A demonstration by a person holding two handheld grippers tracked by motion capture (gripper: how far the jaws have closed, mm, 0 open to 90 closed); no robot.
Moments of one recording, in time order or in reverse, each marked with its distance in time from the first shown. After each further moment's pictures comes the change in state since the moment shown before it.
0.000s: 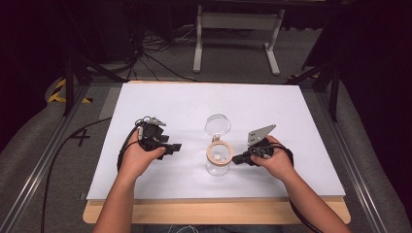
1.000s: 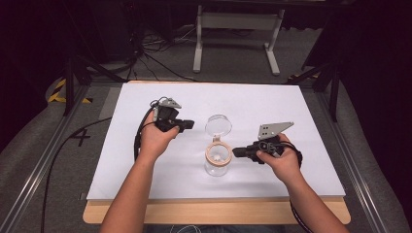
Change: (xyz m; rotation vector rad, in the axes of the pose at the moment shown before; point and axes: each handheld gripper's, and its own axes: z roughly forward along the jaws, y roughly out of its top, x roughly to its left) left arm -0.014 0.065 0.012 -0.160 -0.115 0.108; right arm 0.030 0.026 -0.038 -0.216 -0.079 0.069
